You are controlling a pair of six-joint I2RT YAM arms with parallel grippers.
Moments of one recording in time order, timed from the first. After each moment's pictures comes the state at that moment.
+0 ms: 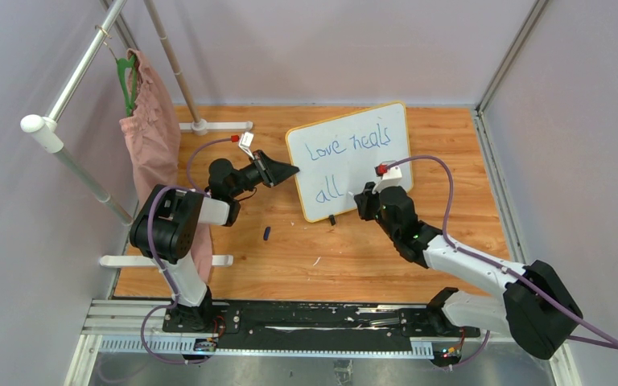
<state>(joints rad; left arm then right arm) -0.24 1.76 0.64 1.24 0.75 -0.92 0.68 1.13 0.51 0.28 0.27 0.34</state>
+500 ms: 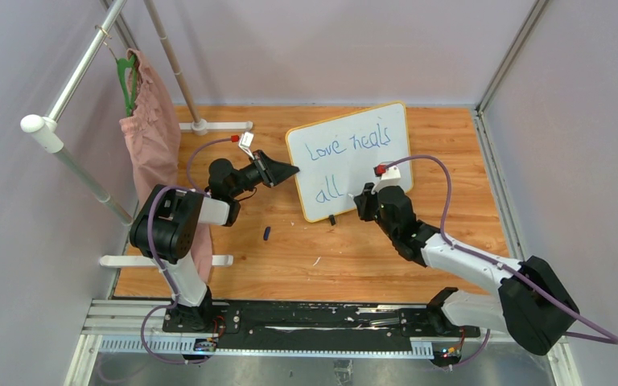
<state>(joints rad) -0.24 1.76 0.64 1.24 0.75 -0.92 0.68 1.16 0.51 0.28 0.27 0.35</state>
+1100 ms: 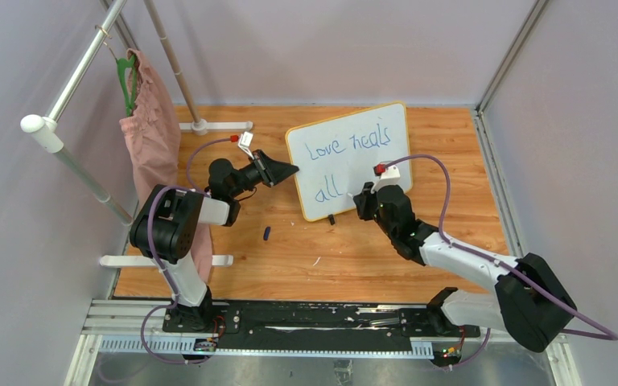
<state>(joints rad) -0.24 1.76 0.64 1.24 0.75 -0.92 0.67 1.18 0.51 0.30 0.26 0.35</state>
